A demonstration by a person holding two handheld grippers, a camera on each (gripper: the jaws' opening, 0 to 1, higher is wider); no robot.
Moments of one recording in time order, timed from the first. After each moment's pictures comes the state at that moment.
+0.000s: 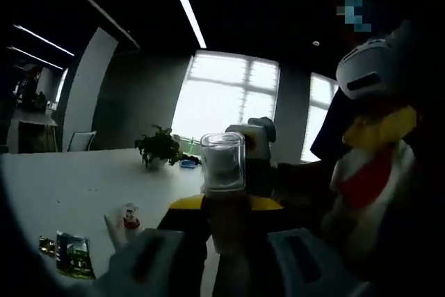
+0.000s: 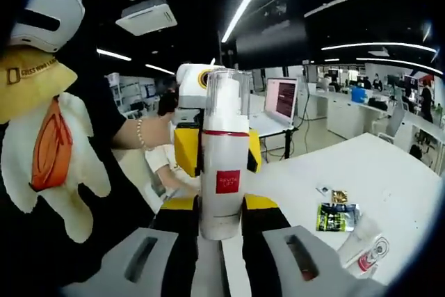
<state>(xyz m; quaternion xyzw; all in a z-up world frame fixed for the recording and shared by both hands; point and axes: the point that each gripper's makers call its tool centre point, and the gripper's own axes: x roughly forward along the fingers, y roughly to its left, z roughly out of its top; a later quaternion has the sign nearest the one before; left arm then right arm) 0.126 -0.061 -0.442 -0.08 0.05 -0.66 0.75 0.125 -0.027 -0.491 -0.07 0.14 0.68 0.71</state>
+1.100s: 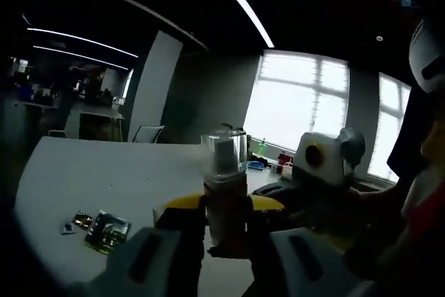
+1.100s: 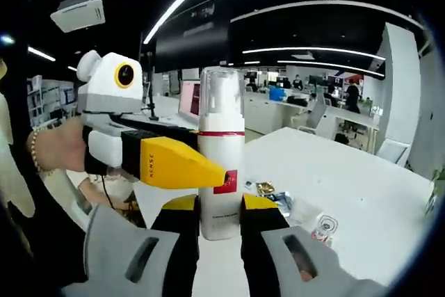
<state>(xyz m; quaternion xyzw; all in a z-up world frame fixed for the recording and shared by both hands) 0.200 -0.060 -0.455 -0.12 0.09 -0.41 0.90 0.201 -0.055 -0.497 -0.10 0.12 0.41 0.90</state>
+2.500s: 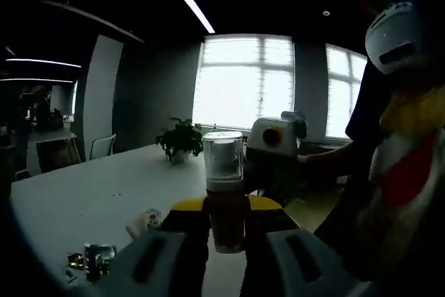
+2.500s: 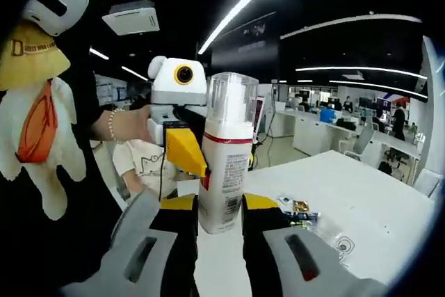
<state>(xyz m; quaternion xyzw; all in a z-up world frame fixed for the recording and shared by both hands) 0.146 -0.086 -0.436 0.01 0.05 -0.62 0.78 0.151 -0.064 -0.479 -0.08 0.07 0.62 0.78</state>
